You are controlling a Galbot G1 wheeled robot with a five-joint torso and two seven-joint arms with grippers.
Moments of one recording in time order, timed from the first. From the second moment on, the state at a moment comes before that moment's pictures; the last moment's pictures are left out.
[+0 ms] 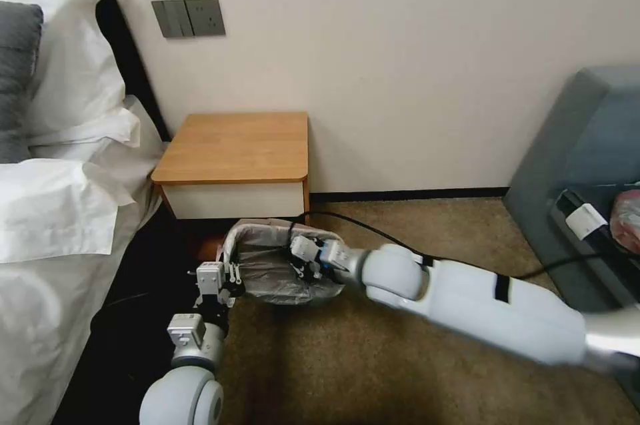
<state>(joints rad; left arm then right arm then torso) 1.60 -1.48 -0.49 -2.13 -0.07 0.14 -0.06 -0.22 1.01 -0.89 1.69 0.52 -0.45 -0.03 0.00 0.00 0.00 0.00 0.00</state>
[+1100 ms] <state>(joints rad) 1.60 -1.51 -0.48 -2.13 -0.22 0.20 -0.10 -0.47 0.90 -0.65 1.92 0.51 -0.41 -0.02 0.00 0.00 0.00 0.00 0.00</state>
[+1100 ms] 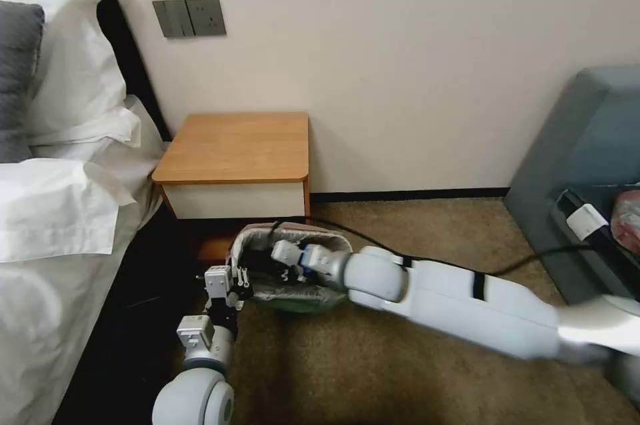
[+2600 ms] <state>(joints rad) 1.62 -1.51 -0.48 -2.07 -0.52 0.50 -0.15 -1.29 1.09 0.22 2.17 0.41 -0.22 0.02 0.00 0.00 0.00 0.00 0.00</state>
